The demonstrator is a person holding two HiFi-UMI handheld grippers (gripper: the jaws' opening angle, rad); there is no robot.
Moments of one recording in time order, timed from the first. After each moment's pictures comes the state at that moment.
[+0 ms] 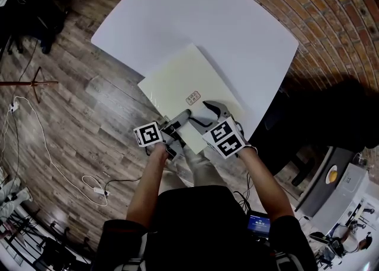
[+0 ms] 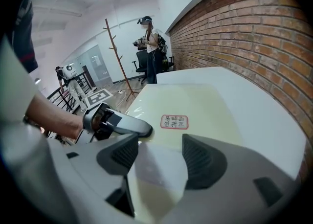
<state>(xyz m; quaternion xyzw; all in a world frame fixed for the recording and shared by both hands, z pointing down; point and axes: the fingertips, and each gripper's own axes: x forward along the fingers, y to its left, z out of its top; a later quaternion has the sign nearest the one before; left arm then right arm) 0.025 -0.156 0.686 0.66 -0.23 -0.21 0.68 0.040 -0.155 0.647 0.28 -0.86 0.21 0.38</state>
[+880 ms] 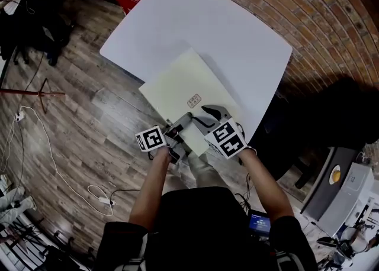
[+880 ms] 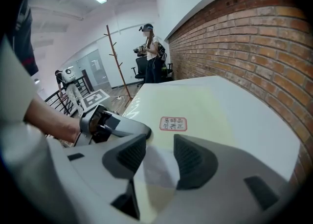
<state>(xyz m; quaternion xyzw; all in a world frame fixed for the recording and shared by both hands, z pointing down) 0.013 -0.163 0.655 0.70 -0.26 -0.17 0.64 0.039 -0.163 0.613 0.30 -0.86 0.19 0.36</state>
